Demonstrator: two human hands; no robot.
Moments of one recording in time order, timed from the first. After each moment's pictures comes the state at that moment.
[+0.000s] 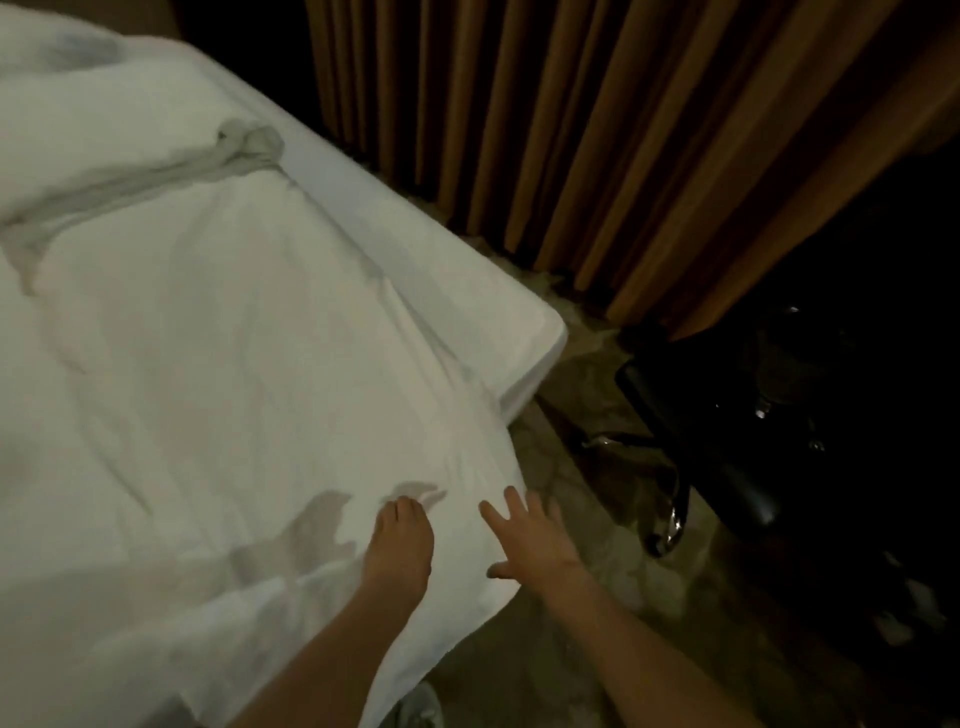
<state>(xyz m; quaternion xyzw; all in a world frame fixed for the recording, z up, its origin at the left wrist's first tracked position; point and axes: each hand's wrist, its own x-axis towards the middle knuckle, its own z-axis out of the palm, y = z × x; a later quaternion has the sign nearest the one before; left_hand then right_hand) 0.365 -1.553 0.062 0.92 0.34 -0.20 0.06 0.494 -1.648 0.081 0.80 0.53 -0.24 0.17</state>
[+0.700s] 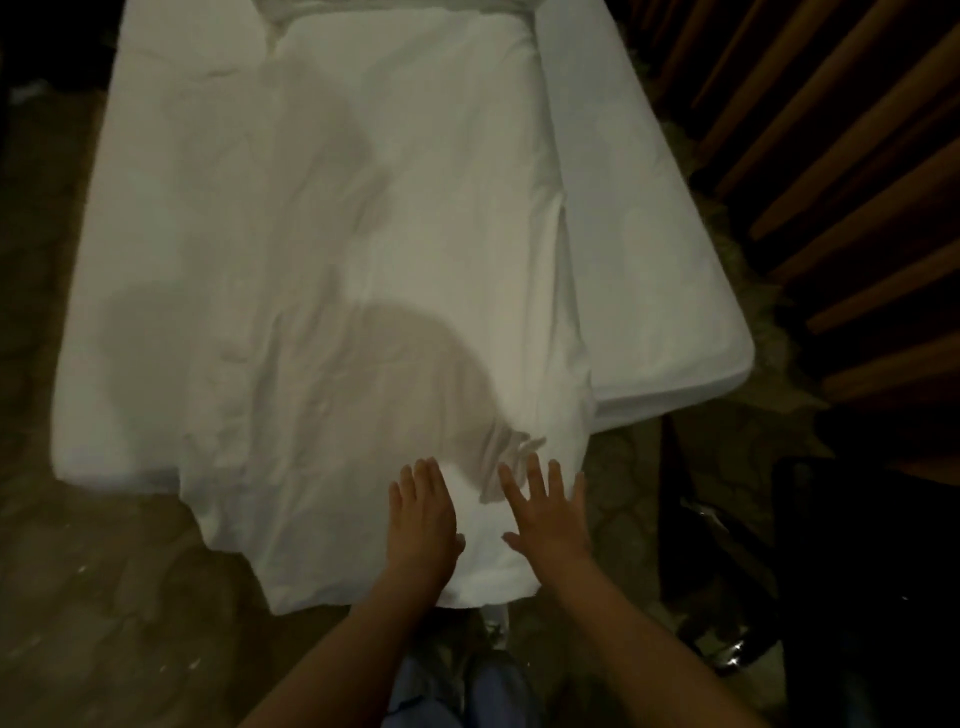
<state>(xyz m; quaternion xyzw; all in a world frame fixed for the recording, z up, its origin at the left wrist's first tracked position) 0.458 -1.586 -0.019 0.70 0.64 -0.20 0.24 0.608 -1.591 -0.023 0.61 0.72 -0.19 0.28</state>
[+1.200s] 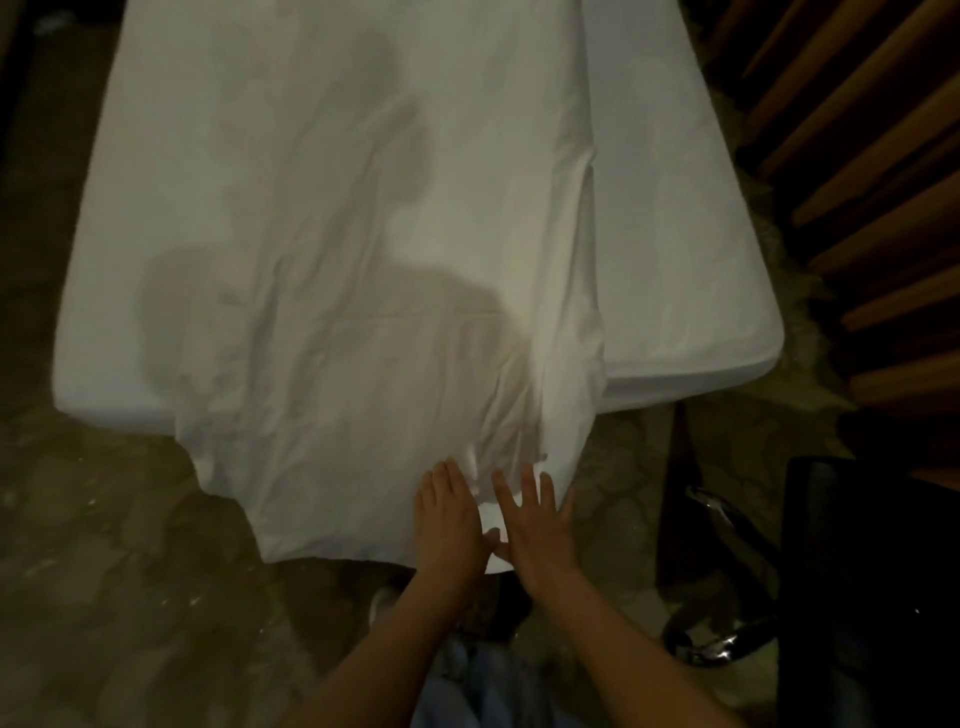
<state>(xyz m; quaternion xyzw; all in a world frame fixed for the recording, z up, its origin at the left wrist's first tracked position) 0.506 -1.627 -0.044 0.62 0.71 -0.13 0.32 0.607 -1.628 -0.058 0.65 0.69 -0.25 0.19</state>
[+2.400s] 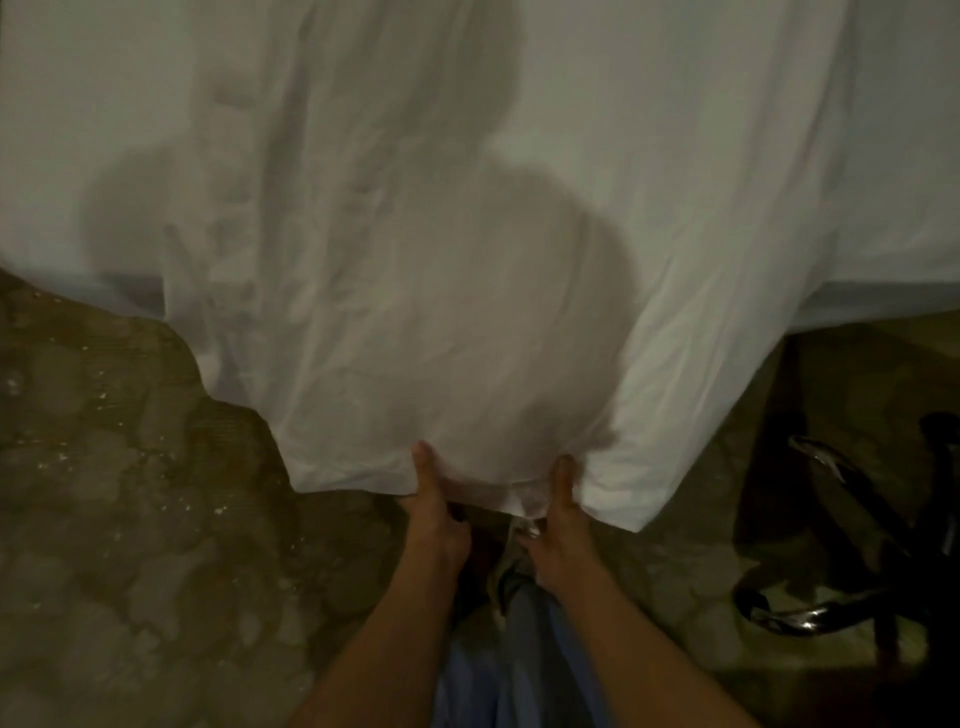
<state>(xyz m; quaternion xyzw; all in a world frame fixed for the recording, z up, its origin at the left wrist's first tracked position) 0.407 -1.689 -0.282 -0.23 0.64 0.41 0.61 0.519 -1.679 -0.237 0.68 -0.16 -0.64 -0.33</state>
